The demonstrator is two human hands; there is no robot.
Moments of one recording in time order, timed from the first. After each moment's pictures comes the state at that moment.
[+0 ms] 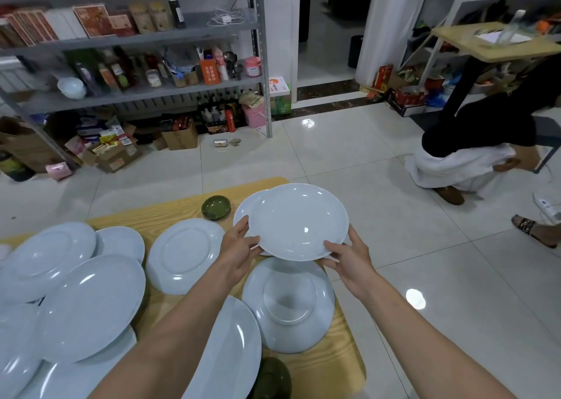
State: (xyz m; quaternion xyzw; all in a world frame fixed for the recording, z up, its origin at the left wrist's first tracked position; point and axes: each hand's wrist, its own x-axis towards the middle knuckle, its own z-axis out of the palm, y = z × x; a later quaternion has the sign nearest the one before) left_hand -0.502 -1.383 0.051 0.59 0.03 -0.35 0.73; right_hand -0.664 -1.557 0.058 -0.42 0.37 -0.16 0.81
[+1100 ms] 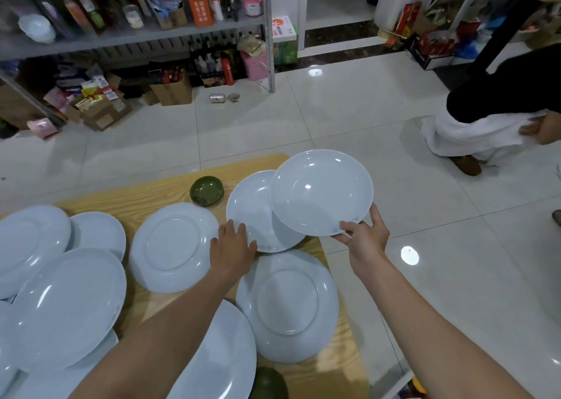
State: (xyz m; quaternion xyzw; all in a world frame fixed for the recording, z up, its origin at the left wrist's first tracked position) left_hand -0.458 -1.397 -0.039 0.95 -0.25 -0.16 0.02; right_hand -0.603 -1.607 0.025 -0.37 0.49 -0.25 0.75
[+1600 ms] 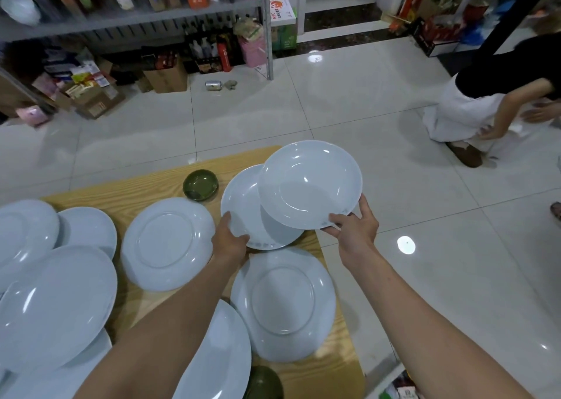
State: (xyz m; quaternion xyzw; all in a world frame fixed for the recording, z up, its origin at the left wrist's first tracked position) left_hand -0.450 -1.411 -0.059 0.86 0.05 -0.24 0.45; right_hand -0.583 -1.608 0.017 -0.36 0.49 -0.23 0.76
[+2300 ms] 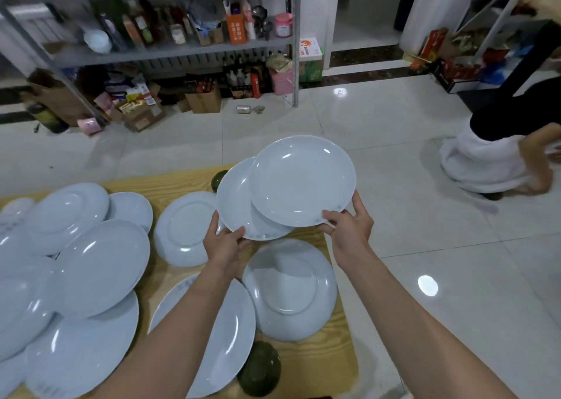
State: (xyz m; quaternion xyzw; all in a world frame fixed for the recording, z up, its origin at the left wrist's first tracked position) left_hand -0.507 -1.370 0.020 0.56 0.22 -0.17 0.78; right_hand -0.607 -1.564 0.074 -0.36 0.40 -0.21 0.82
